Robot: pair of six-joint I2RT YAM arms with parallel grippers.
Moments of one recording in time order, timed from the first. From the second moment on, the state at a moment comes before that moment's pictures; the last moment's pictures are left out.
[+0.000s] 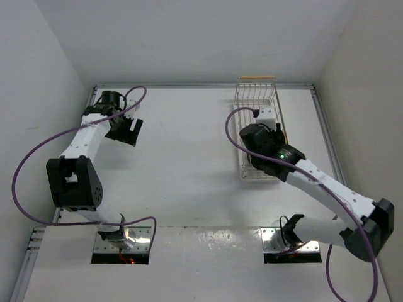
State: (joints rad) left arm 0.05 1.59 1.33 -0.85 0.04 0.31; right arm 0.72 1.21 0.99 -0.62 0.93 0.35
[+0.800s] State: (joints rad) left arm 0.04 1.59 1.34 -0.86 0.04 0.31; right arm 0.38 1.21 0.91 -0.52 0.43 0.30
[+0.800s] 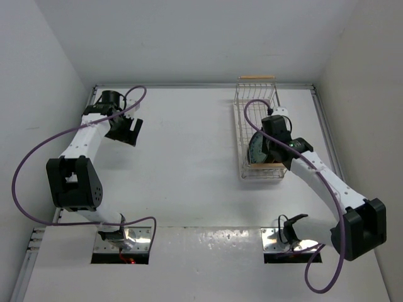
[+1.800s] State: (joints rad) left arm 0.04 1.59 1.34 -0.86 0.04 0.31; right arm 0.66 1.34 0.93 -0.49 0.81 0.25
